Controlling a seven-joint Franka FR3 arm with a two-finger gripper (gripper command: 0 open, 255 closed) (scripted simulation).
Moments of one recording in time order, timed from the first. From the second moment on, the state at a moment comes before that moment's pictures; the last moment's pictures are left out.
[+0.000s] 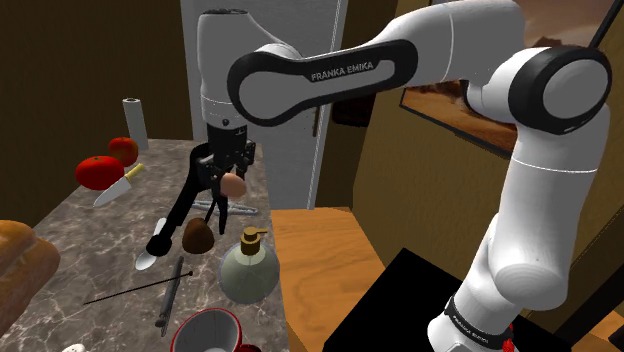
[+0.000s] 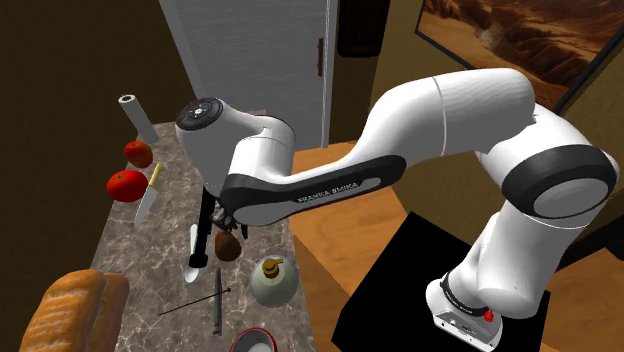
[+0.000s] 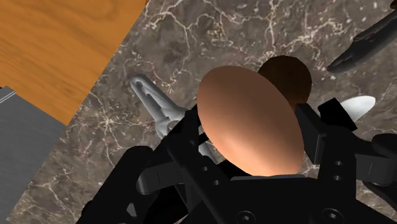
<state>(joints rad) 0.15 0.20 0.47 -1.69 -0.24 1.93 0.51</state>
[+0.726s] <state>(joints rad) 0.25 0.08 0.56 -1.83 -0.20 1.93 0.70</state>
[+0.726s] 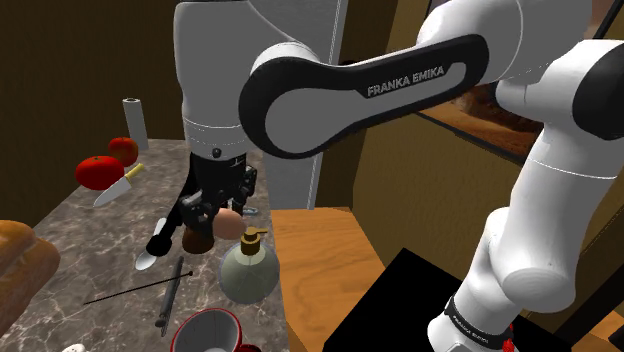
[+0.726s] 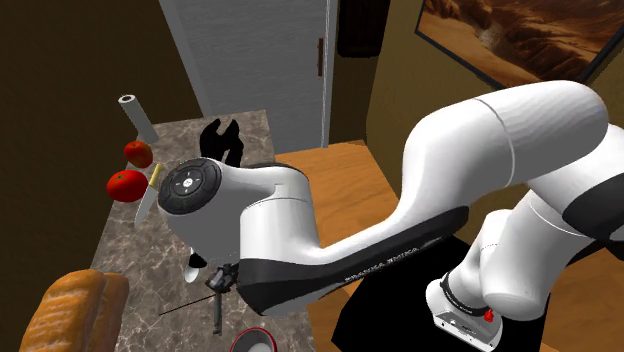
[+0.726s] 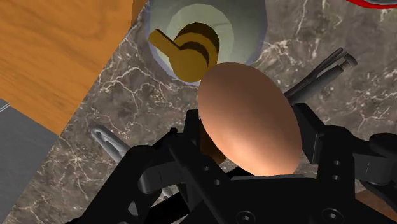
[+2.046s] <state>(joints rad) 0.40 0.11 0.68 -1.92 -0.24 1.99 1.00</state>
